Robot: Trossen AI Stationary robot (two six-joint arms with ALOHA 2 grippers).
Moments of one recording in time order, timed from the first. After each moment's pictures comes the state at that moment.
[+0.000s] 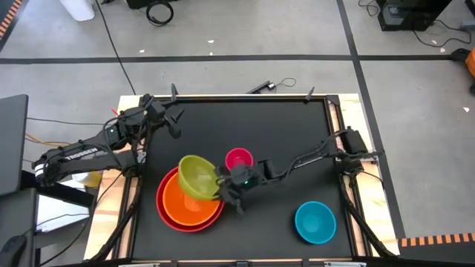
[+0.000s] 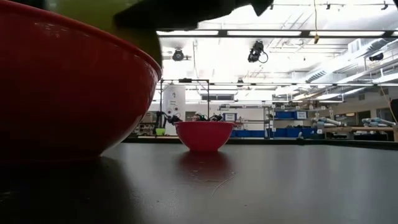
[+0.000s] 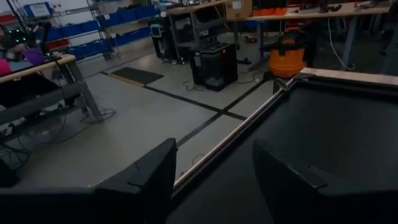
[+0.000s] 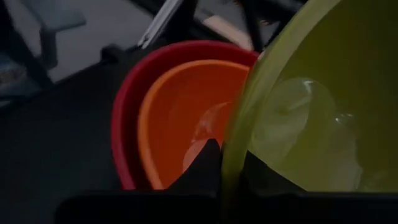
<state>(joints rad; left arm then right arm) 0.40 0.59 0.56 -0.10 -0.40 0.09 0.22 1.97 1.41 0.09 -0.15 -0.44</state>
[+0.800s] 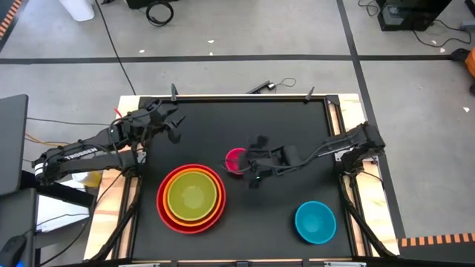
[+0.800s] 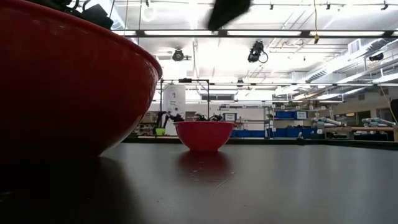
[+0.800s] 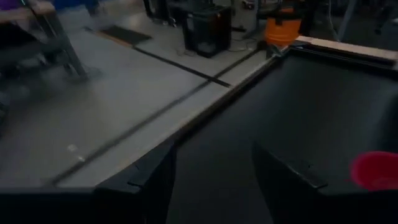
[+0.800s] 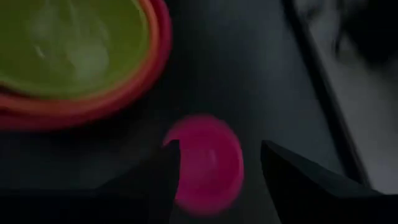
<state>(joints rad) 0.38 0.59 0.56 -0.28 -0.38 -0.06 0.25 1.79 1.68 -0.89 0.51 0.21</state>
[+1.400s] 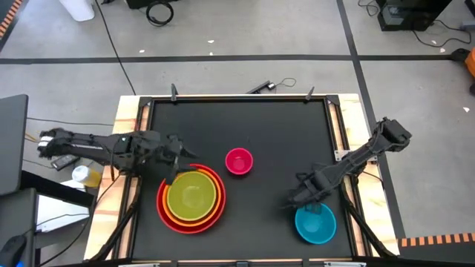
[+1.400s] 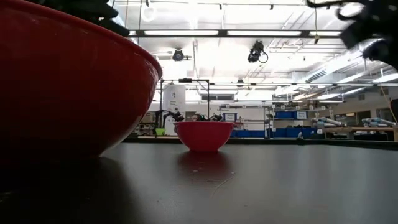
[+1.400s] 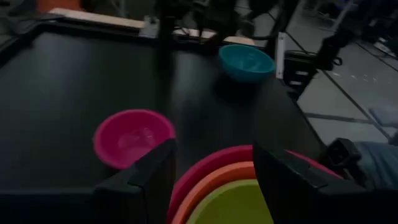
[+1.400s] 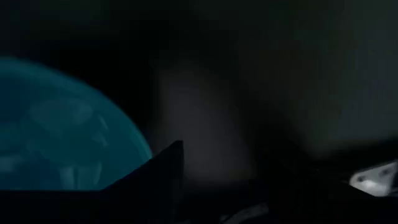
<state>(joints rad) -0.05 0.73 0.56 -0.15 0.08 -0.17 0.53 1.51 1.06 -1.29 -0.04 0.82</state>
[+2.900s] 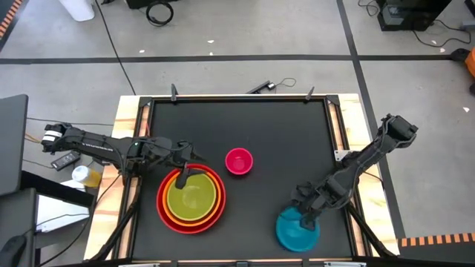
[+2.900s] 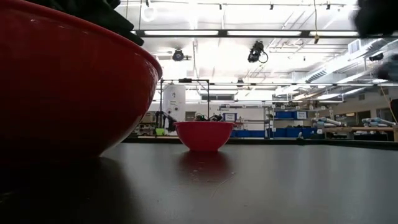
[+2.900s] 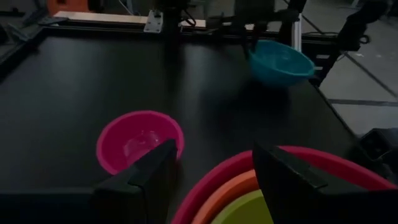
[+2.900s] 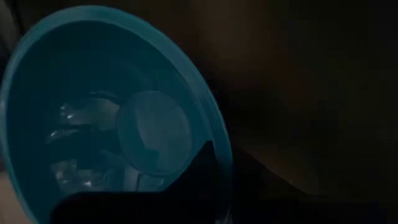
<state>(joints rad) -0.12 0.90 0.56 -0.02 -0.02 -0.10 0.68 1.41 0.83 -0.63 0.02 0.98</state>
